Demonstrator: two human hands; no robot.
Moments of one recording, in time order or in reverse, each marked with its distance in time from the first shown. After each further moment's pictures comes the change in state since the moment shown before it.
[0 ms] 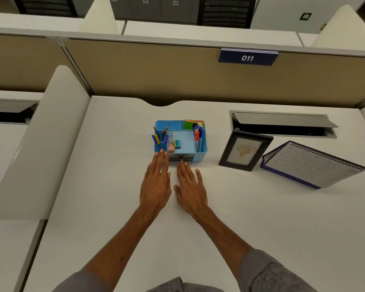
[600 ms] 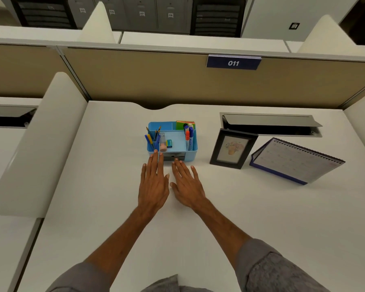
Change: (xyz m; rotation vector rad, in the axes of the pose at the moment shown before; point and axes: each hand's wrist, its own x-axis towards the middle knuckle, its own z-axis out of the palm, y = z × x) left_hand -0.014 0.029 -0.012 0.016 -0.020 -0.035; right_hand -0.012 0.013 -0.028 -0.002 -0.031 -0.076
